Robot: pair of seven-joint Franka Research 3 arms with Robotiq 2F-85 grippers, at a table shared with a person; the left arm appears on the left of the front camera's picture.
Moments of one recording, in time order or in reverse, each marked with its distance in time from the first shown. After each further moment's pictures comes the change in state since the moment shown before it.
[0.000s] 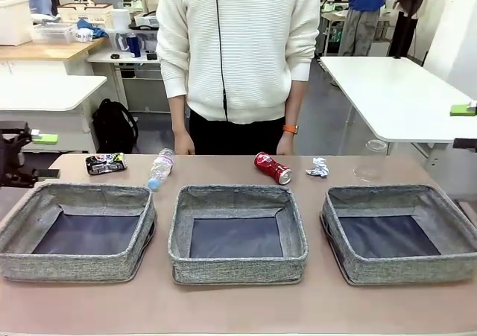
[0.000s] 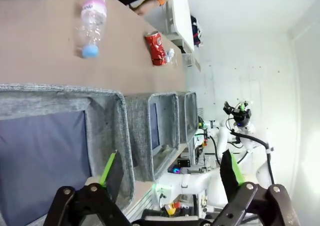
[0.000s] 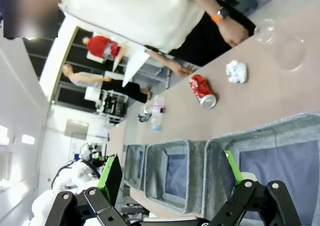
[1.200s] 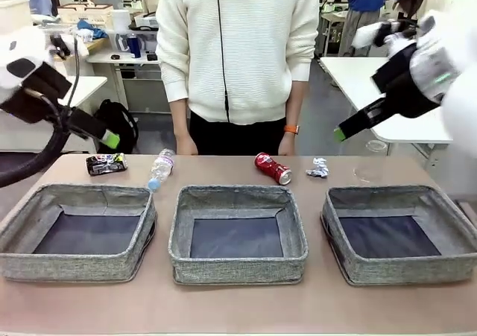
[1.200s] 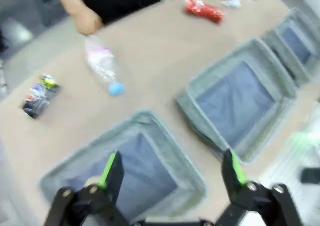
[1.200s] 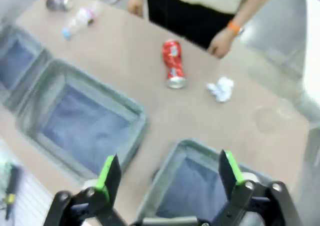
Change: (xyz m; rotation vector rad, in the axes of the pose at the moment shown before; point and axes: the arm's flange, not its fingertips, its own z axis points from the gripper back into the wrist) left arm -0.045 -0.178 -0.111 0.638 0.246 -0.850; right arm -0.109 0.193 -0.152 -0.534 0.298 0.970
